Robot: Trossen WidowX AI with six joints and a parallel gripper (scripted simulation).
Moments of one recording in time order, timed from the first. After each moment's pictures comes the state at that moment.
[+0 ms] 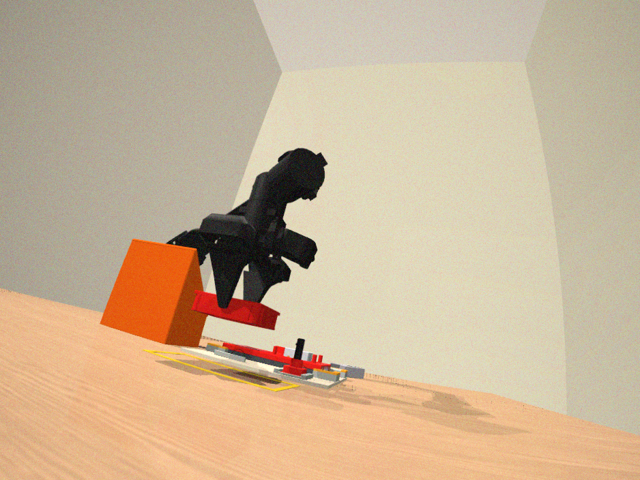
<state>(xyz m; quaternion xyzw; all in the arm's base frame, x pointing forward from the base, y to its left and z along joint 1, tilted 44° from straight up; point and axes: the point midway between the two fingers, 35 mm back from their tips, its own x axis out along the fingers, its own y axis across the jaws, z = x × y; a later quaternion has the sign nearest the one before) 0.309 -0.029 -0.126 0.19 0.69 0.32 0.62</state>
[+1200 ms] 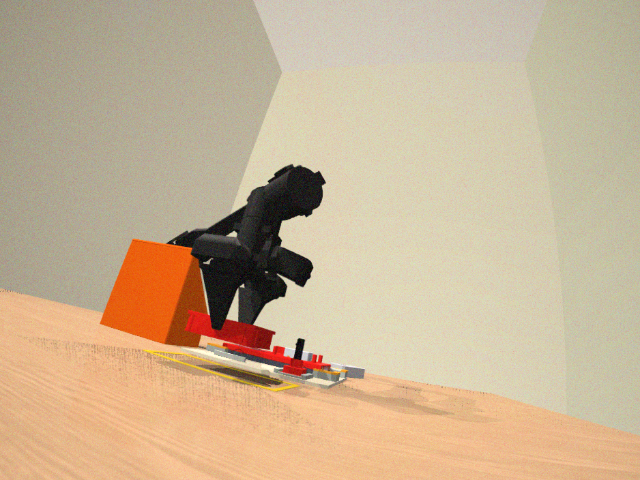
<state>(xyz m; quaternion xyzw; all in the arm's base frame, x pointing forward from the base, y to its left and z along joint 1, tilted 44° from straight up) 0.305 -0.011 -0.145 0.19 0.69 0.33 0.62</state>
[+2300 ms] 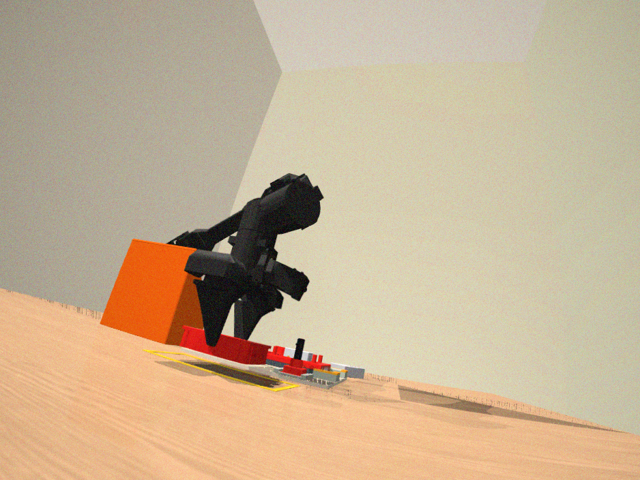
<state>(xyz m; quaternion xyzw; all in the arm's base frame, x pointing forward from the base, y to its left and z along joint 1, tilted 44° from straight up) 0.300 0.003 -0.159 0.19 0.69 0.33 0.62</state>
